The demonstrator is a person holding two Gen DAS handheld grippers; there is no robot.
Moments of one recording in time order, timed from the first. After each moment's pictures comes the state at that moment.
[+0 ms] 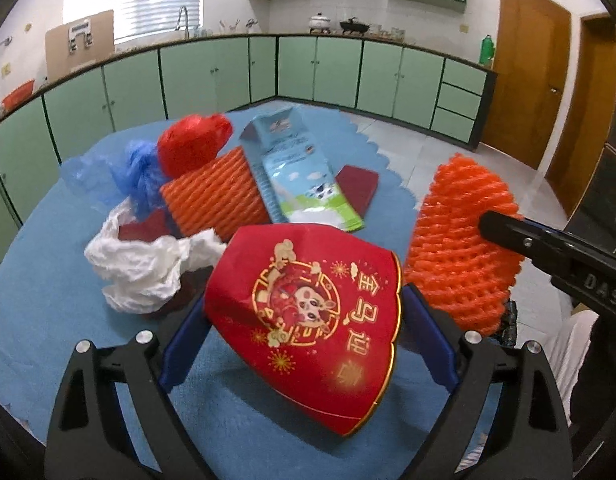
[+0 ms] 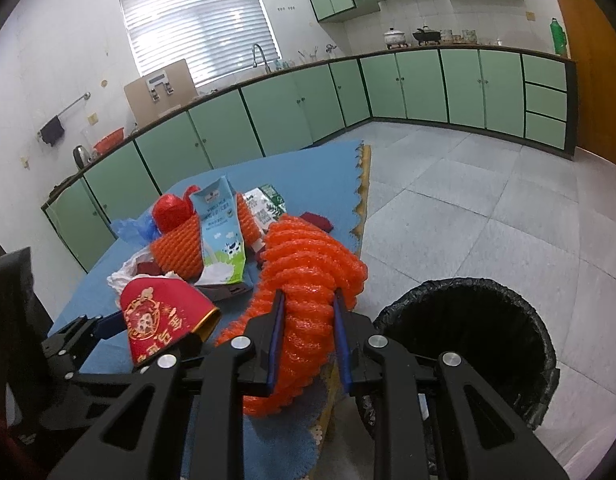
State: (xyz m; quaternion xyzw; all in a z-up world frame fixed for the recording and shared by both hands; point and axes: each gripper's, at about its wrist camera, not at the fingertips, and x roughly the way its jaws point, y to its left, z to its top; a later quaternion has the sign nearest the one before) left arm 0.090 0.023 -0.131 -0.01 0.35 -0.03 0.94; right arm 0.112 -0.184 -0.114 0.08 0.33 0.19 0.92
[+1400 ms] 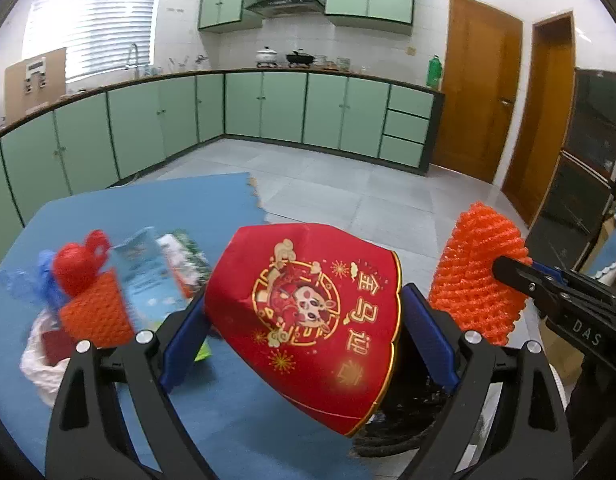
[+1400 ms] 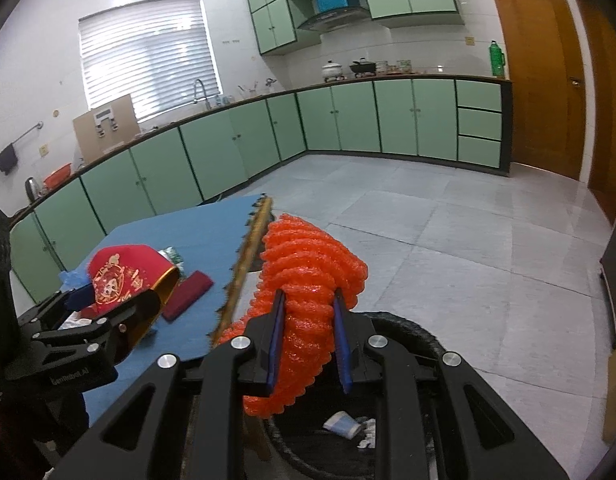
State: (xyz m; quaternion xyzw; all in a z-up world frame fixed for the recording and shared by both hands) left arm 0.134 -0.072 -0.084 0.00 0.30 -0.13 0.95; right arm 0.111 -0.291 -0.080 0.08 0.29 0.07 0.95
